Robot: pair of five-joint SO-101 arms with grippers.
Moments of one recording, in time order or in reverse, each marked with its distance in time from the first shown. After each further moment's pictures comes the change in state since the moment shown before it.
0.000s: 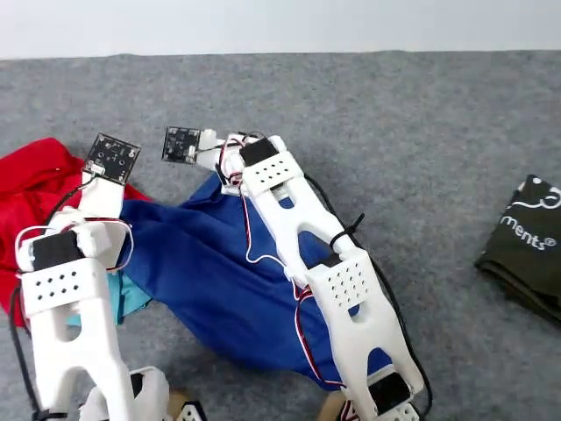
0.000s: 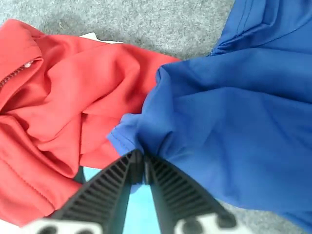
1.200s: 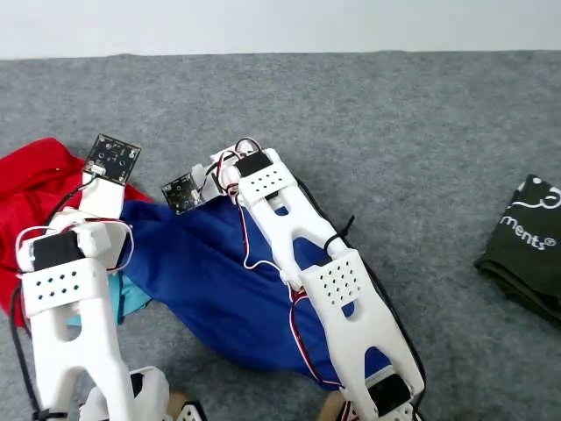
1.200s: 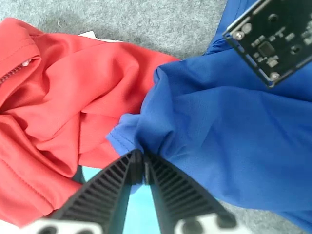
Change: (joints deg) left arm 0.0 0.0 0.2 0.0 0.0; right arm -0.9 7.5 -1.1 -7.9 33.5
